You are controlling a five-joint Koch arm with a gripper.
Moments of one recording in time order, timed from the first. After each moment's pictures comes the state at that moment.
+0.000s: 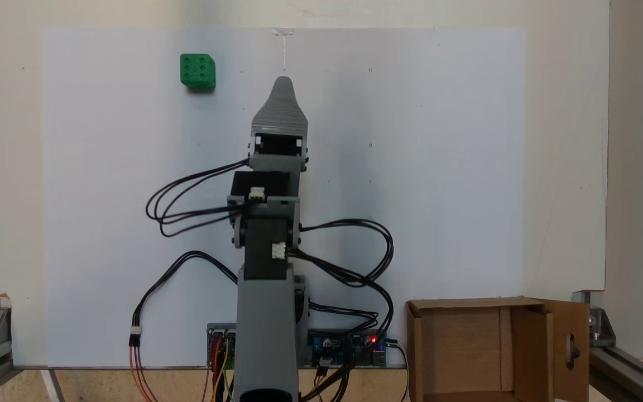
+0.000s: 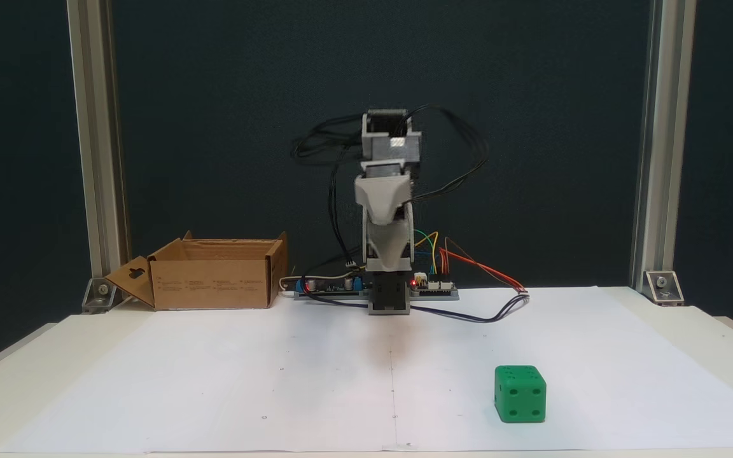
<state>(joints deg) -0.4 111.3 110.0 22.7 4.7</state>
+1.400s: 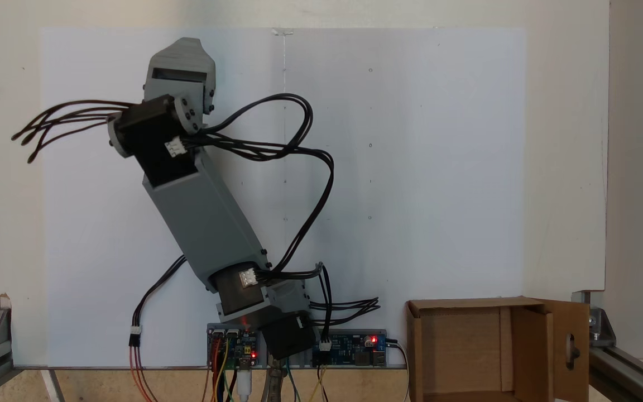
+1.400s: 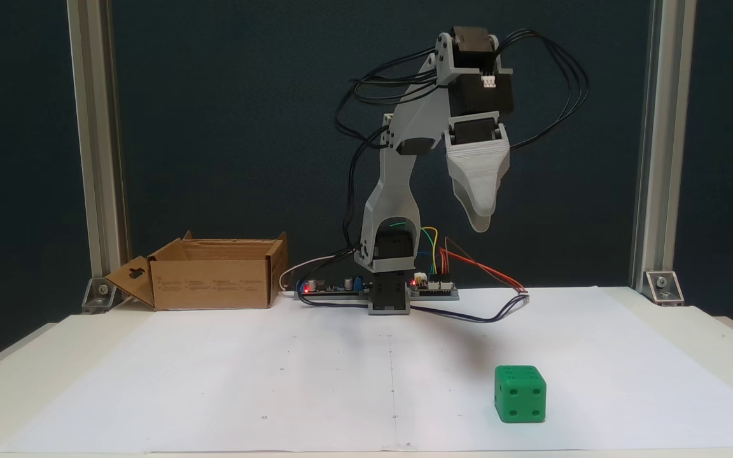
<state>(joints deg) -20.0 68.2 35.3 81.7 24.3</state>
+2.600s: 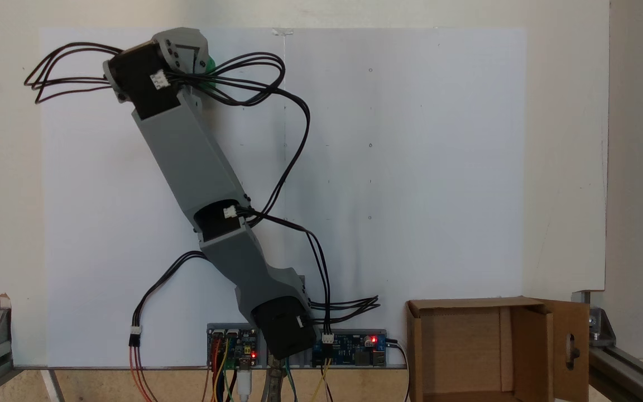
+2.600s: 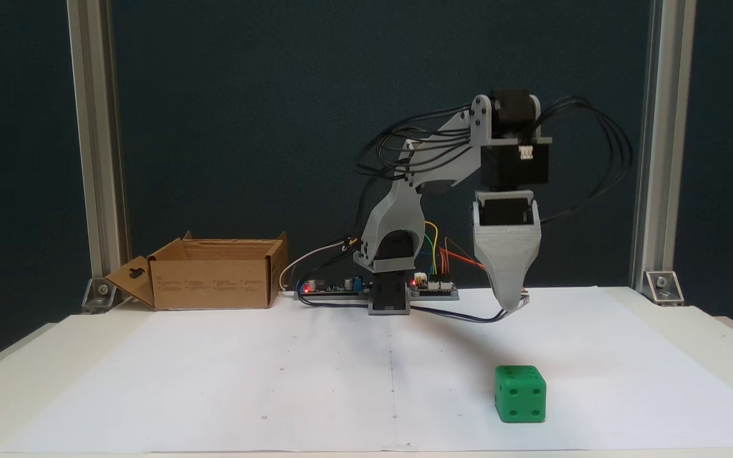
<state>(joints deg) -21.3 46.6 21.5 84.4 27.2</state>
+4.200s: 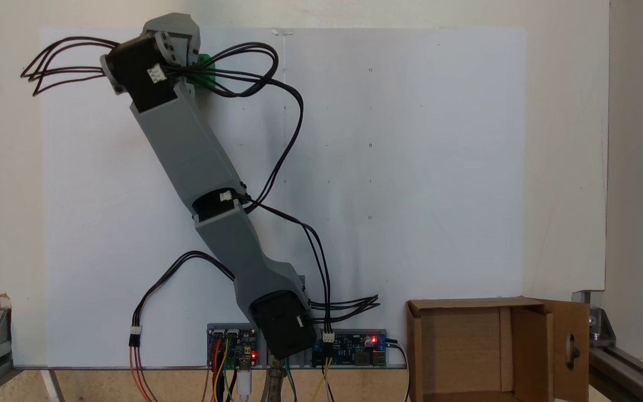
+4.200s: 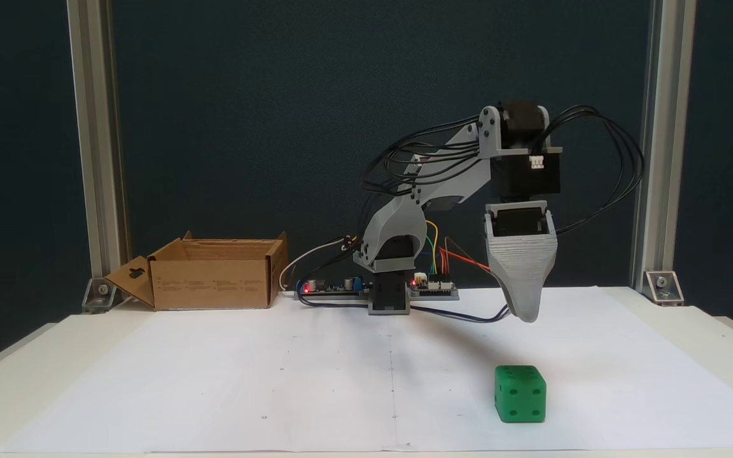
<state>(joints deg) -22.0 39.3 9.9 83.5 27.2</state>
